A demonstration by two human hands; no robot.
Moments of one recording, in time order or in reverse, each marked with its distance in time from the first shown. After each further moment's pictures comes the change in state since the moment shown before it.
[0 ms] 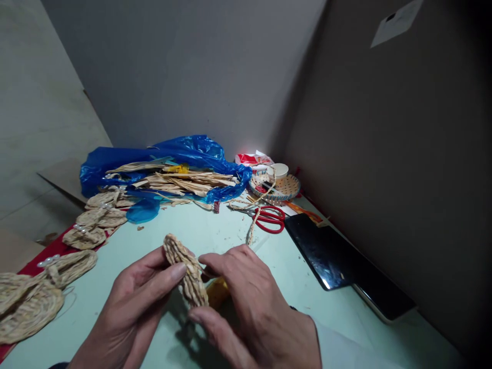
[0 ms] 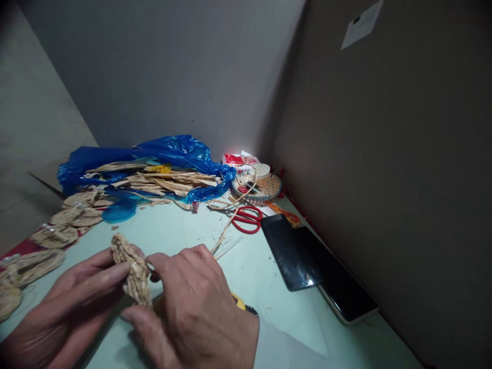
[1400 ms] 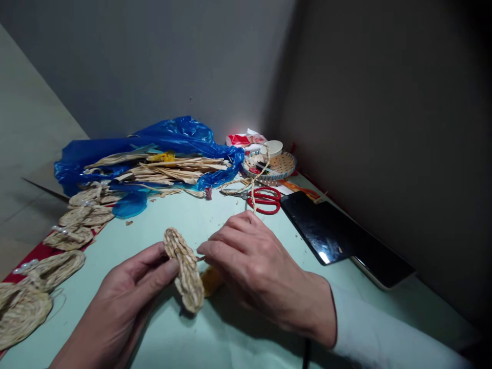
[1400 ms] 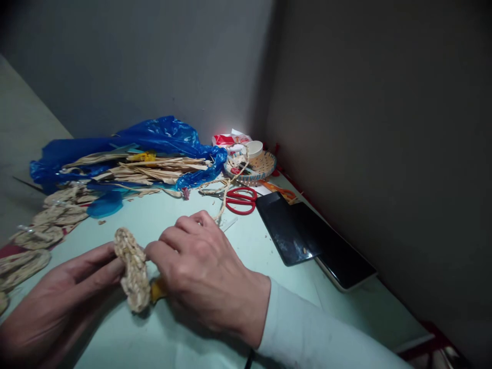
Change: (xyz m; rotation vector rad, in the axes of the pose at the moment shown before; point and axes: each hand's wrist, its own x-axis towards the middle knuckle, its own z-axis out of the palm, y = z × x) left_hand 0.006 0.001 -0.002 0.213 0.082 -0.168; right_hand 0.010 0.029 -0.023 -0.141 -0.205 -0.114
